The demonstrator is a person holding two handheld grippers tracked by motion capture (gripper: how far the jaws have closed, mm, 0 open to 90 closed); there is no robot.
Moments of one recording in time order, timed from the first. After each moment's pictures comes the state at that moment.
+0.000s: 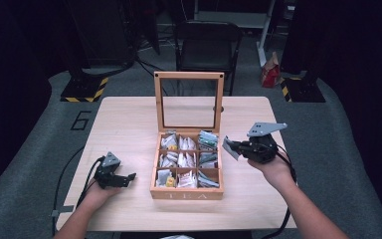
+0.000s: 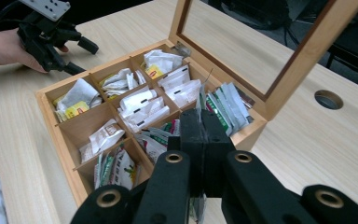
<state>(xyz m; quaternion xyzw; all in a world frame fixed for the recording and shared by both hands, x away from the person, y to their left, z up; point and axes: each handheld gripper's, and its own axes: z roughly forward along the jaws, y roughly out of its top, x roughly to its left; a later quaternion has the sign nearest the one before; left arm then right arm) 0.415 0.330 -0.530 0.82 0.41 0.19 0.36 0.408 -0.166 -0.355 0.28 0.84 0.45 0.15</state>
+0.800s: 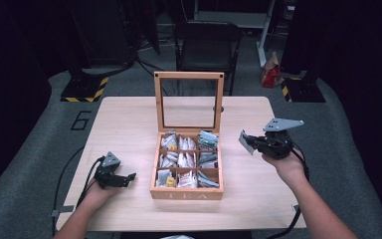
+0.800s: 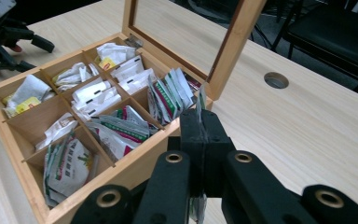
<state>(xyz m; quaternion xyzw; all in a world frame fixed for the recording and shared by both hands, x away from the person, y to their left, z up) 0.415 0.330 -0.530 0.82 0.41 0.19 0.36 0.419 -0.206 -0.355 0.33 0.82 0.43 0.19</state>
